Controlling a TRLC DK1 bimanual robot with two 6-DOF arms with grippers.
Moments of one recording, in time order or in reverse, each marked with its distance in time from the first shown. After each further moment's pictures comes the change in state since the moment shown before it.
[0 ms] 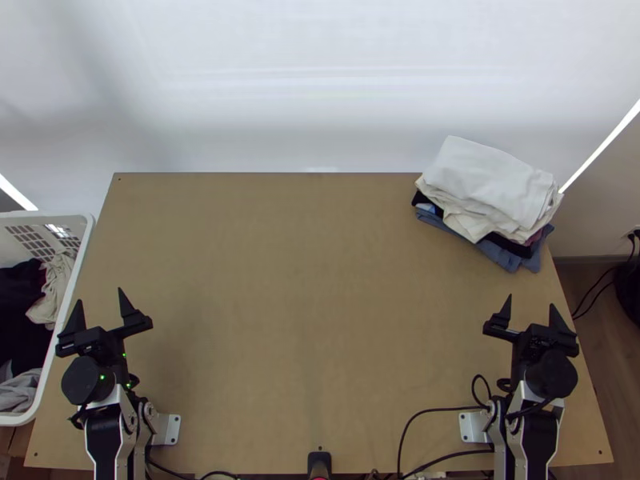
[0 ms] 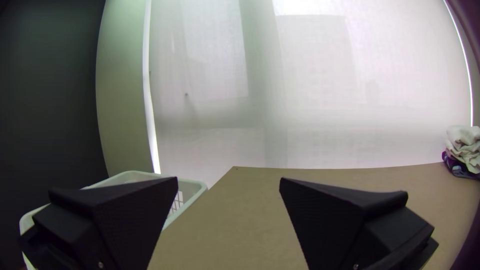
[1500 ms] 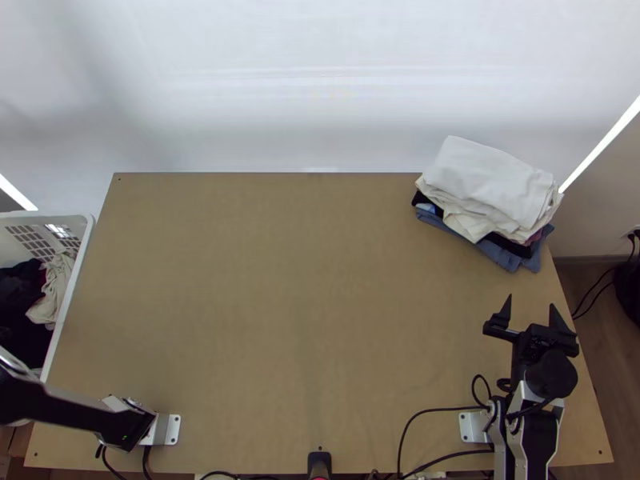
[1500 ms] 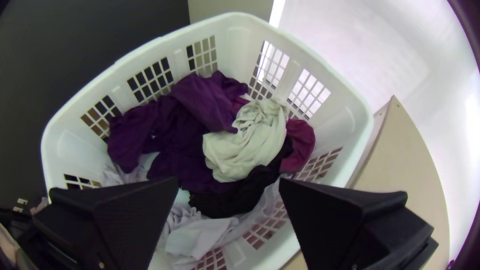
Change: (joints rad) left arm 0.823 1.709 1.172 -0.425 0.280 0.044; right arm 0.000 0.000 0.000 0.000 0.000 0.000
